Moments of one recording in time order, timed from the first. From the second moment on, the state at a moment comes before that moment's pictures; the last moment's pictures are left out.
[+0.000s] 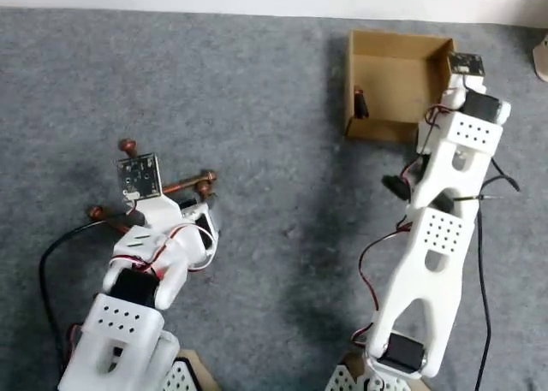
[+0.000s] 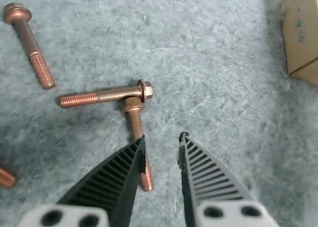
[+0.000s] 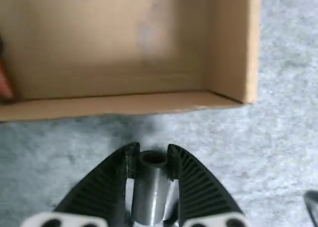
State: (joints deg) left arm 7.9 -66.8 80.6 33.7 29.9; right arm 17.1 73.4 -94.0 100.0 15.1
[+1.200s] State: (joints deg) left arm 3.6 -21.0 53.9 39.1 34.8; right arm 4.9 21.4 -37.3 100.0 11.6
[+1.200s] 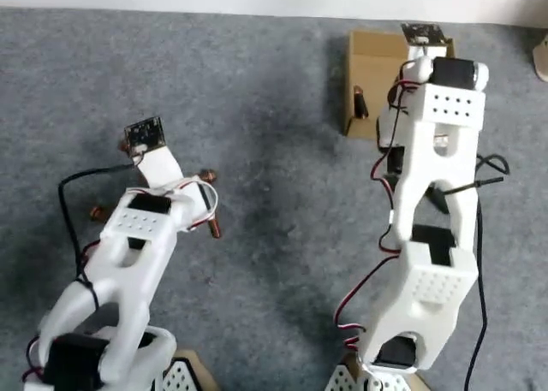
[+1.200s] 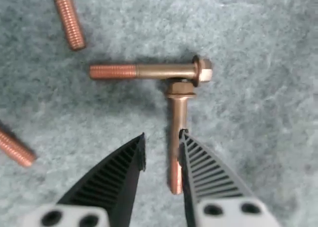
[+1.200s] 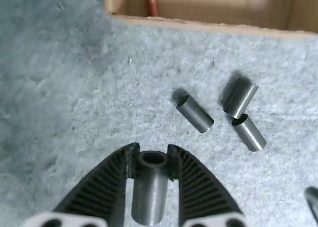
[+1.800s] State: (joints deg) left arm 5.5 -1.4 42.4 38.9 40.0; right arm 5.3 19.6 -36.5 100.0 13.0
